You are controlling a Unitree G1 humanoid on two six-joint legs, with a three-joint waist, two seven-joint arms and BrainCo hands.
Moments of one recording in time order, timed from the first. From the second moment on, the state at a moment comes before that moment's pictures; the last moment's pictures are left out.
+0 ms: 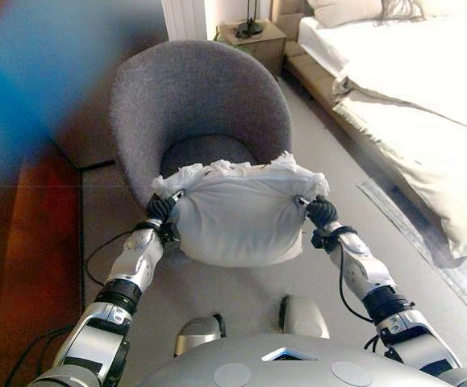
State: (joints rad) left arm -0.19 0.35 -0.28 0.58 -0.64 -0.05 0.08; right arm -0.13 -0.34 0.28 0.47 0.65 0.03 0.02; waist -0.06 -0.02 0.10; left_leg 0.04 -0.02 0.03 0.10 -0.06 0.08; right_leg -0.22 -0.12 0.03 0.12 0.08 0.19
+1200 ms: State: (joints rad) left arm -0.15 0.32 -0.18 0.54 -0.61 -0.06 0.15; right arm -0.33 -0.38 0.34 0.47 0.64 0.09 0.06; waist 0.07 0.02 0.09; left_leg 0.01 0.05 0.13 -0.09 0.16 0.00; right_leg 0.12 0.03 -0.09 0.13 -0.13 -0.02
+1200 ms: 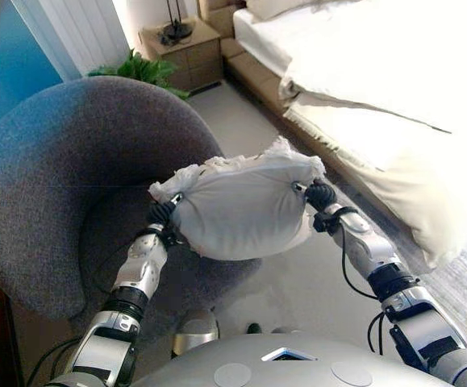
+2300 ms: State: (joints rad) left arm -0.42 0.40 -0.16 0.64 -0.57 -0.08 0.39; right arm -0.80 -0.29 0.48 0.86 0.75 0.12 0.09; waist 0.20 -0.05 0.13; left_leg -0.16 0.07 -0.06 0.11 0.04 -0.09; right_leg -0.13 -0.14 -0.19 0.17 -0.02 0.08
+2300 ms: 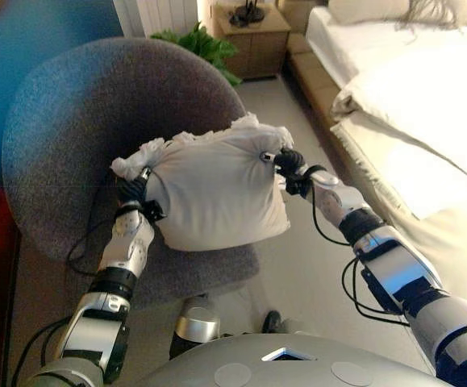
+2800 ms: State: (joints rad) left arm -0.62 0.47 -0.21 0.72 -0.62 -0.10 0.56; right arm -0.79 -0.29 0.57 0.62 0.71 0.16 -0.01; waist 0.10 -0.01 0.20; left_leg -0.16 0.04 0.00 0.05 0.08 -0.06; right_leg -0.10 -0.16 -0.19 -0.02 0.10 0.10
